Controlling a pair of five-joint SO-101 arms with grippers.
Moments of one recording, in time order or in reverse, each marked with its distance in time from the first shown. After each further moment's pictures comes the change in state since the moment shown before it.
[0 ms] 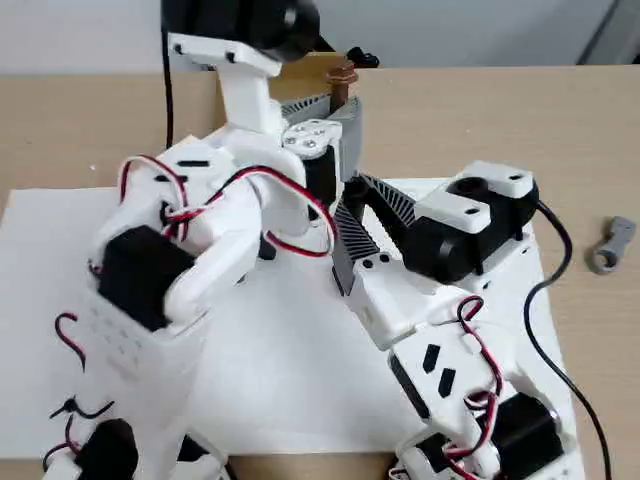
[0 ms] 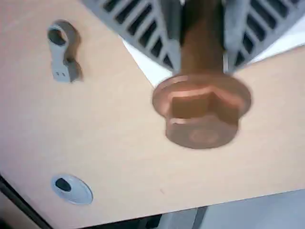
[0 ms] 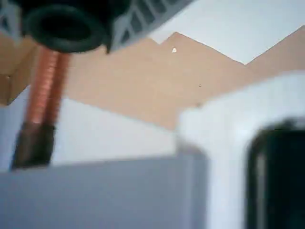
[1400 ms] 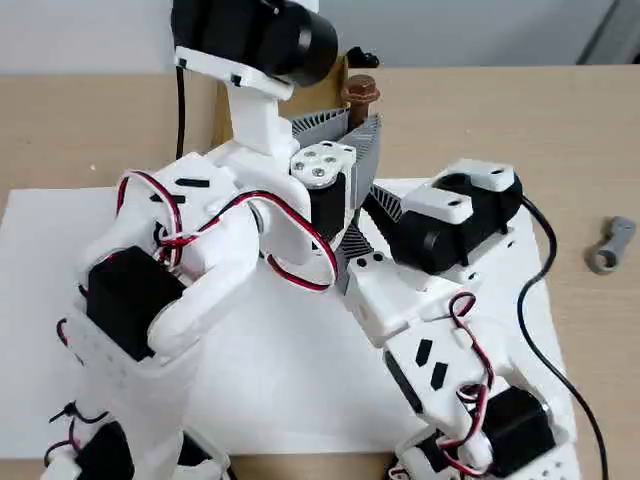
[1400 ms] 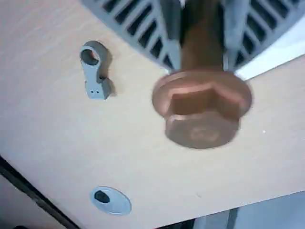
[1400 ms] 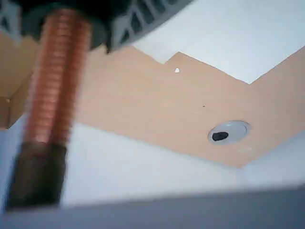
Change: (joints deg) left arm 4.5 0.0 -4.0 3.9 -1.8; right arm 0.0 0.2 1.6 0.1 0.0
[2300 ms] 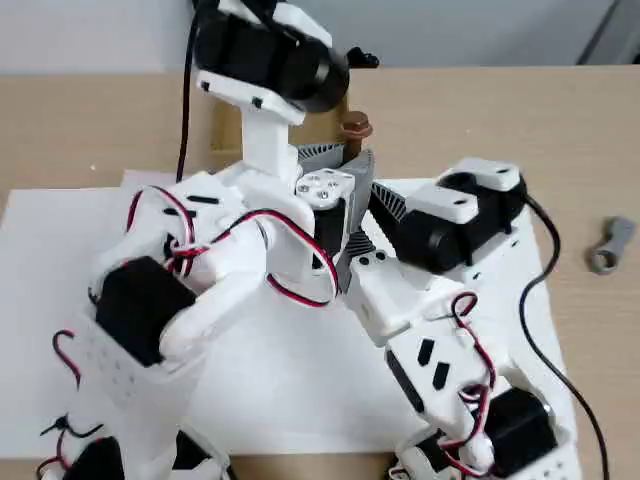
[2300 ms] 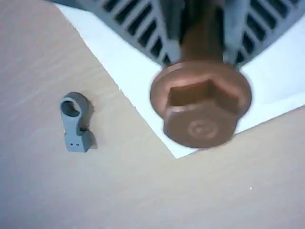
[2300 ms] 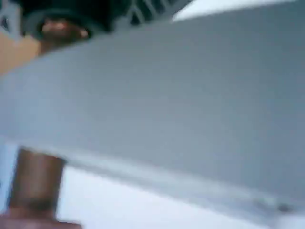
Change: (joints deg) left arm -0.6 -5.8 11.2 0.1 0.0; right arm 0.2 0.0 0.0 0.0 -0.2
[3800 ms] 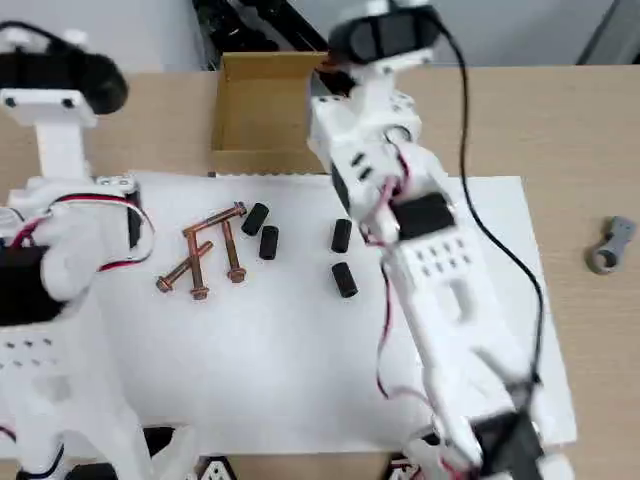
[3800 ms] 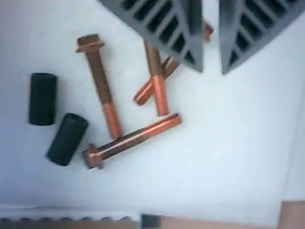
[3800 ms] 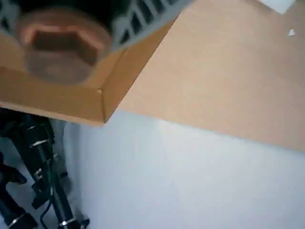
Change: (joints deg) left arm -45.9 -5.5 11.1 16.4 -21.2; right arm 9.0 58.6 -28.1 -22.9 0.1
